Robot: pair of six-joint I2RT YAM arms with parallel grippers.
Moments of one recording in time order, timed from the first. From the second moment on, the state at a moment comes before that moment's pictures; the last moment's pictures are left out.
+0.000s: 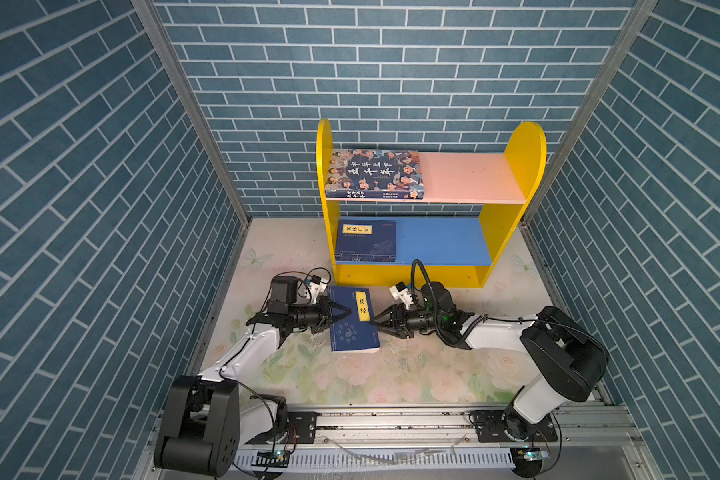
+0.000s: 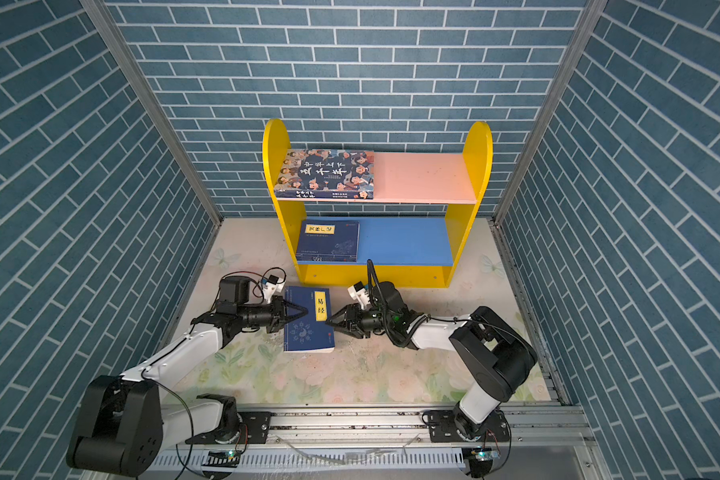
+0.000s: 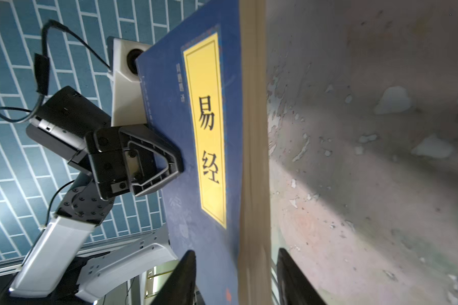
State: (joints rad) left arm -0.14 1.19 0.56 -0.14 0.97 -0.76; right arm 0.79 1.61 0.65 0.53 -0.74 1.18
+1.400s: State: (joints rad) left arm -0.14 1.16 0.63 -0.06 0.83 -1.03; right arm 1.08 1.70 0.54 1.11 -0.18 1.52
